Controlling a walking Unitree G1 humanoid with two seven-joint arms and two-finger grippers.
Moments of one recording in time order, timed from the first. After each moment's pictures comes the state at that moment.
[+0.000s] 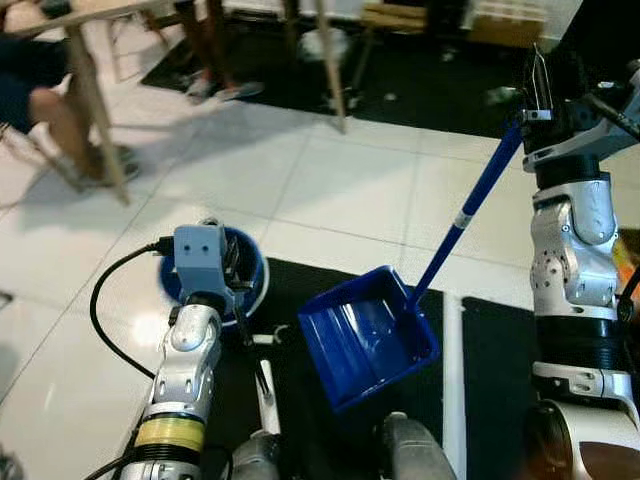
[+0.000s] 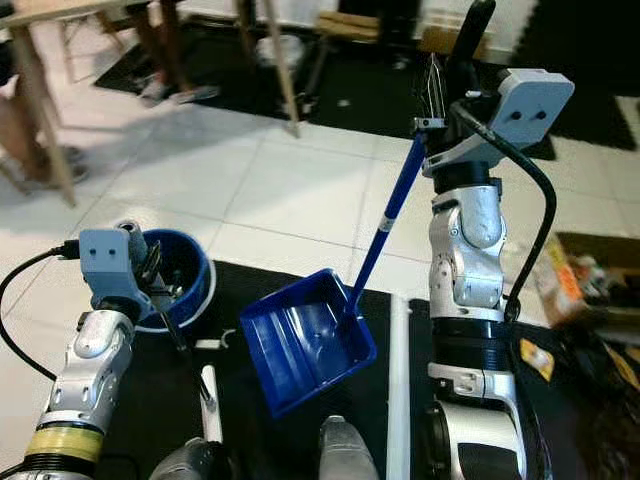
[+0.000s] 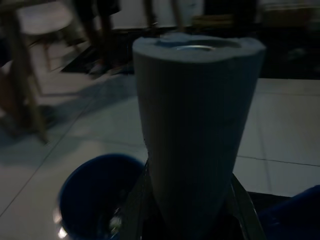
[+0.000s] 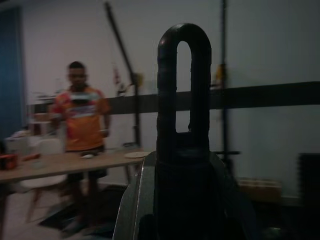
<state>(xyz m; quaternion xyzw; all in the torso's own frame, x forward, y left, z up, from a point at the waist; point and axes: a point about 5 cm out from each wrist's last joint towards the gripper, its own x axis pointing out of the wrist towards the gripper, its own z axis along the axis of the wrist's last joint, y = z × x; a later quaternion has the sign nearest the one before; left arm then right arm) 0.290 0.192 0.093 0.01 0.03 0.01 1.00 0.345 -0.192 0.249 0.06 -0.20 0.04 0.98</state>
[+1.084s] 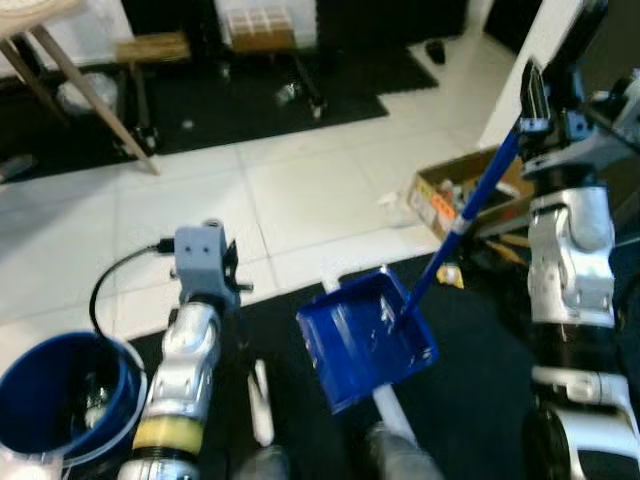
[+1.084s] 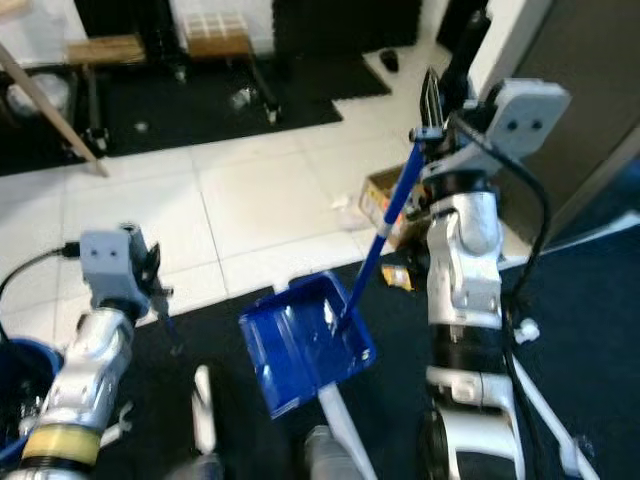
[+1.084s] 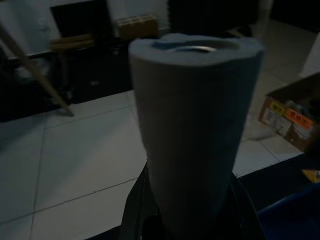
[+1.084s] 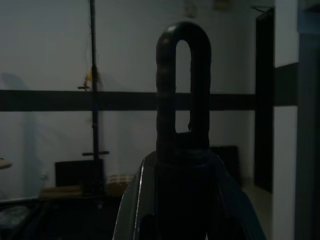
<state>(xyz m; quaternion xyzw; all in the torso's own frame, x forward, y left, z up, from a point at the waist) 0.290 0.194 0.094 0.01 0.03 0.02 1.00 0.346 -0.187 0.248 0.06 -0.19 0.05 0.98</state>
